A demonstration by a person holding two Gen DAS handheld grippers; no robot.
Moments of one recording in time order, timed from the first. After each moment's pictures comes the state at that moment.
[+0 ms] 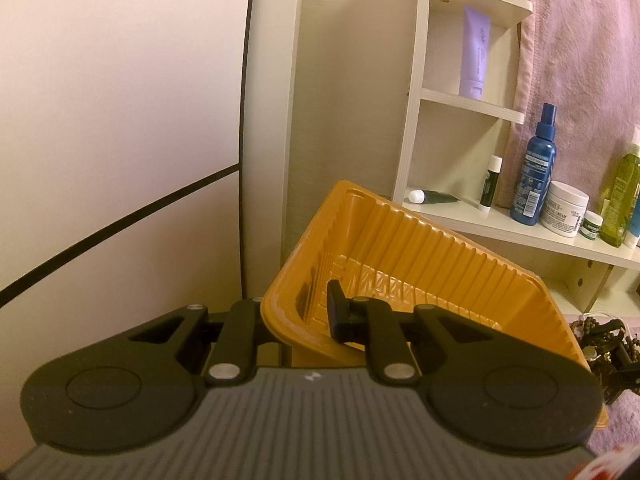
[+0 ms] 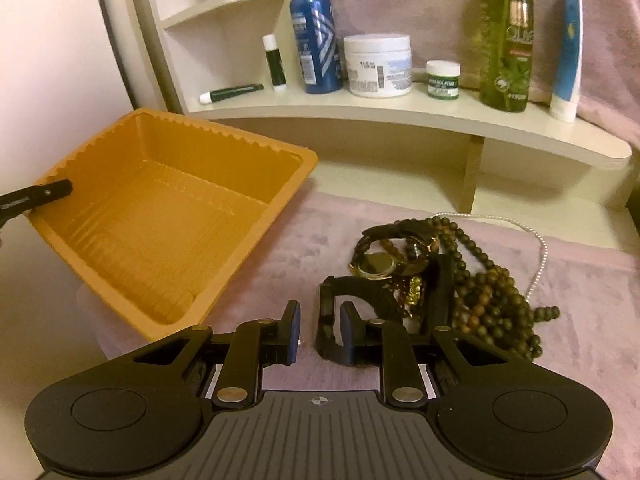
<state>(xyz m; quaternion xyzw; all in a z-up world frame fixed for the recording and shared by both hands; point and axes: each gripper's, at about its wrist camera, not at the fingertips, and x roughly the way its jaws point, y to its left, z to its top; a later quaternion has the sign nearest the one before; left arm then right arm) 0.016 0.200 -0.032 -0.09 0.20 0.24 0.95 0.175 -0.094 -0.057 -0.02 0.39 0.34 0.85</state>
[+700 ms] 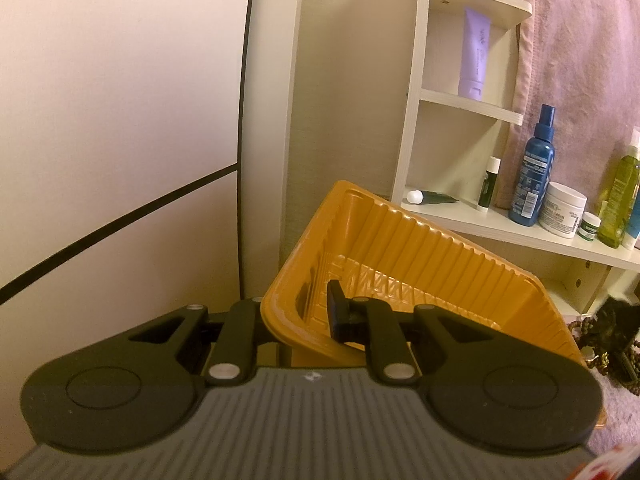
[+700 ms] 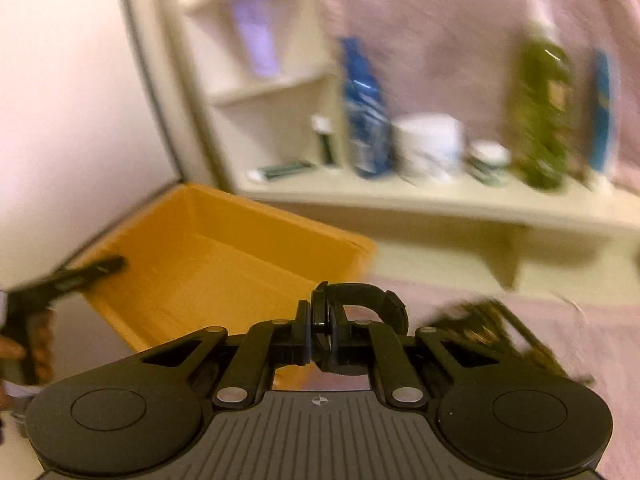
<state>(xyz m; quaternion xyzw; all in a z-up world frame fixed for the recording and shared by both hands) 0.015 0.199 -0.032 -0.10 0.20 0.23 0.95 0.162 -0.064 -0.003 0.03 0.31 0.41 0.86</state>
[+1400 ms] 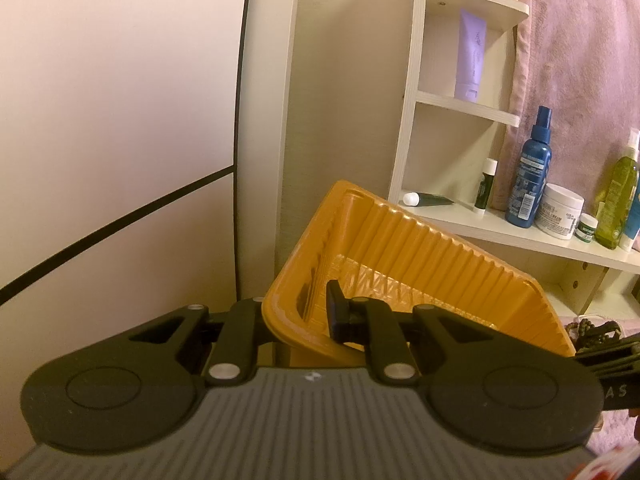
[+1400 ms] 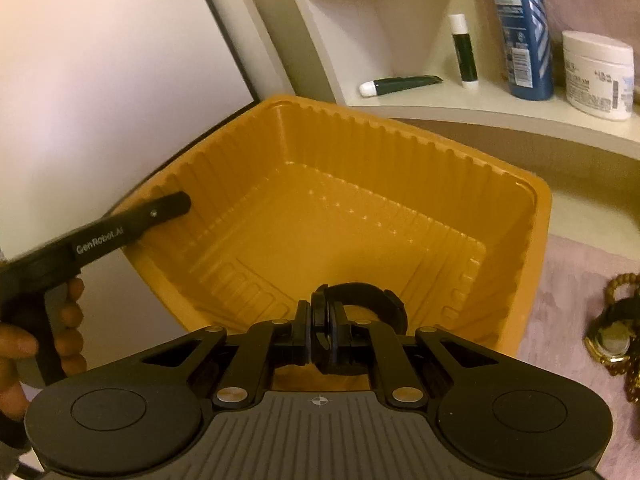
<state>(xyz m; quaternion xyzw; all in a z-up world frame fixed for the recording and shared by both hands) 0.010 0.202 -0.033 -0.10 0.20 0.23 0.95 0.167 0.033 -0.052 0.02 0.40 0.48 0.78</state>
